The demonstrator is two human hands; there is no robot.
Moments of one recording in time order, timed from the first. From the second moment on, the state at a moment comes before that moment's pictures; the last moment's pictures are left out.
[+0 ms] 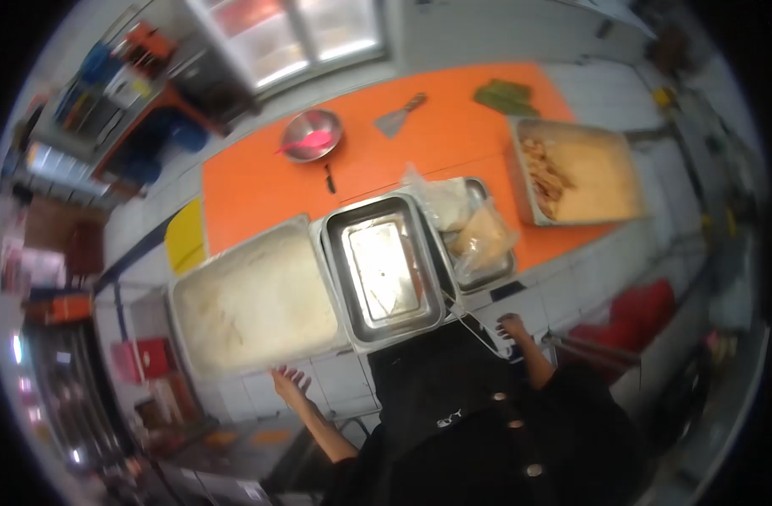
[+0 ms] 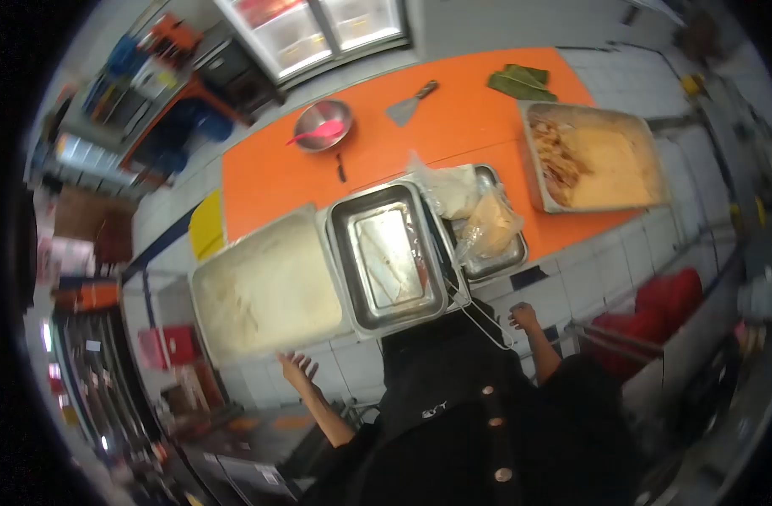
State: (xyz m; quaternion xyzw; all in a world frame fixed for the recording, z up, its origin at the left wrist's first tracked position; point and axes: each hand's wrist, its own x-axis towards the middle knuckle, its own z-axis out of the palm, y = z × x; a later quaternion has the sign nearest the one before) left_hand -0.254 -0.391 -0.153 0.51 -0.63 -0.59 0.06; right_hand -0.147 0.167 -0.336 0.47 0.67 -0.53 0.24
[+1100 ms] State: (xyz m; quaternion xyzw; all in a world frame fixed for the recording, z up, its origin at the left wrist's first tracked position) left_hand -0.623 -0.510 -0.249 0.59 -0.56 -0.52 0.26; right_hand -0.055 0.184 -0.234 0.58 0.63 -0.52 -0.06
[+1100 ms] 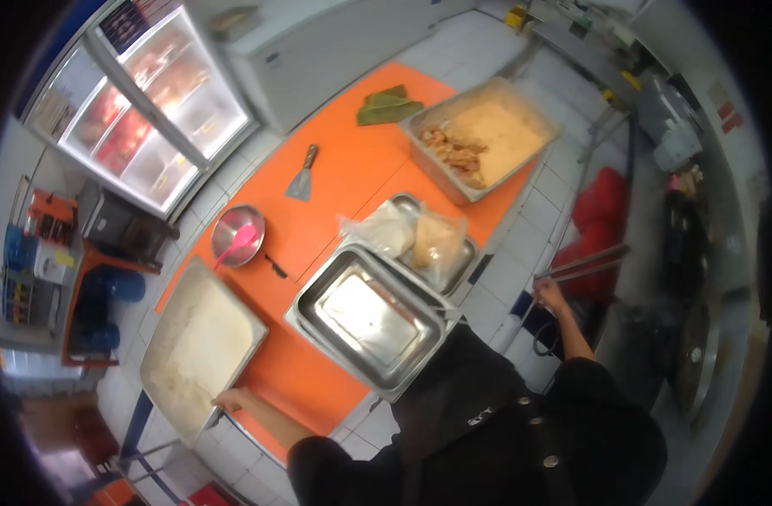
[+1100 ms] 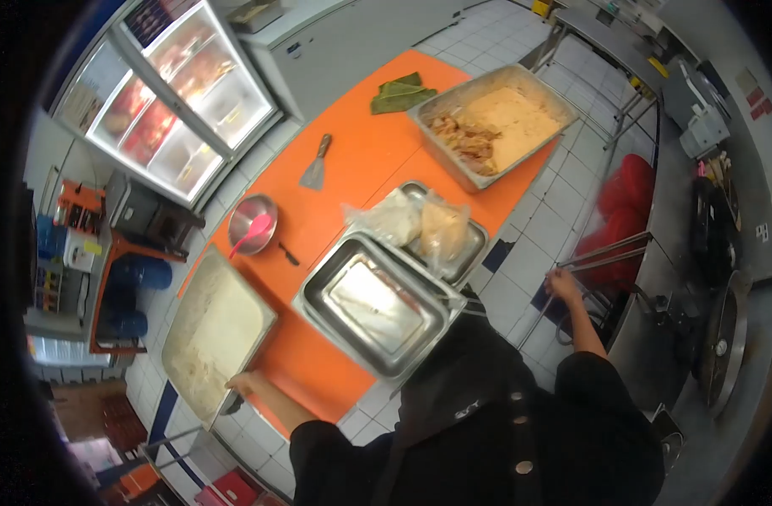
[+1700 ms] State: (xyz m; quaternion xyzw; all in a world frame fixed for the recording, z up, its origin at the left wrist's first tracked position) left_hand -0.552 0.160 -0.108 -0.20 -0.86 -0.43 -0.18; right_hand -0.273 0.461 -0.202 0.52 0.43 -0.57 -0.47
